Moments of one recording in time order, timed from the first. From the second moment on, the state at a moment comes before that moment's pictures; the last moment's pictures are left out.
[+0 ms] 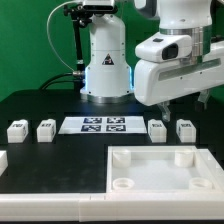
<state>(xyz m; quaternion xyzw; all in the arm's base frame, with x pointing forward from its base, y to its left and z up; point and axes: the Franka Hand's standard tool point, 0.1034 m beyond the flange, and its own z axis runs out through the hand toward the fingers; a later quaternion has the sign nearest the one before) 0.465 0.134 0.074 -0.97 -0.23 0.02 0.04</state>
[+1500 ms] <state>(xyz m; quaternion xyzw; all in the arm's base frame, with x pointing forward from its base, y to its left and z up) 0.403 0.170 0.036 -0.89 -0.02 0.46 0.01</state>
